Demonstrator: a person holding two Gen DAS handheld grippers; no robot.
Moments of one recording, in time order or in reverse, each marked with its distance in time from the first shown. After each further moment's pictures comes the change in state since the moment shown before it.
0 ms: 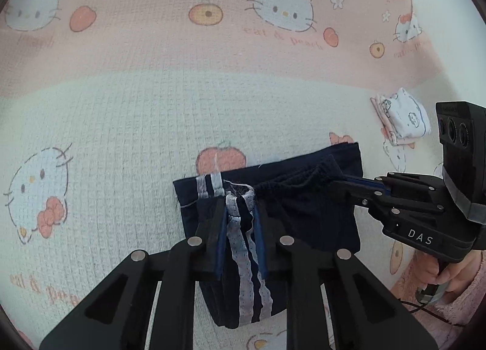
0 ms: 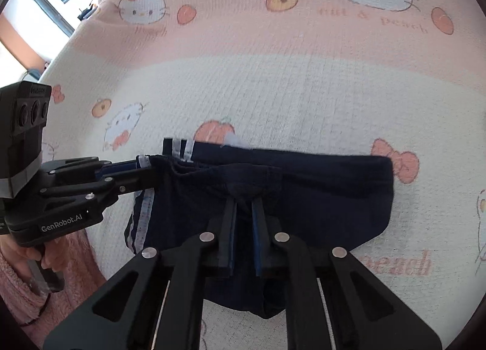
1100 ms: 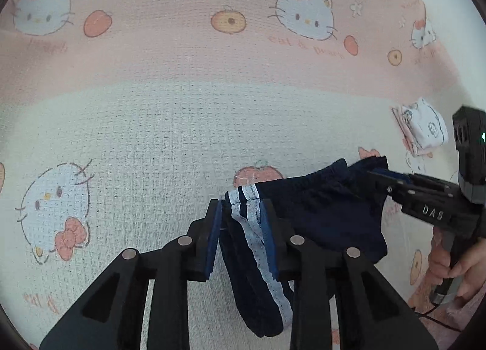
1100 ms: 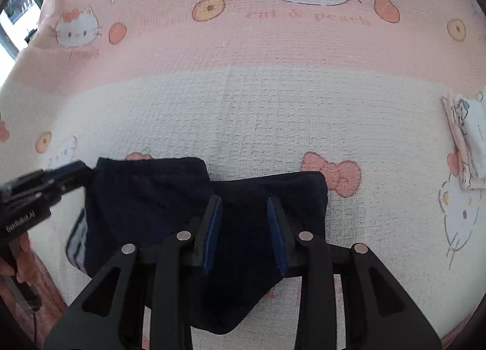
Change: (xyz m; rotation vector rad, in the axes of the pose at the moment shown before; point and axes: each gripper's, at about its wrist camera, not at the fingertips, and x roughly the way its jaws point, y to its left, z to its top) left arm 0.001 0.014 0.007 0.037 -0.040 0.069; right arm 0.001 -0.036 0.011 0.155 -0.024 -0.198
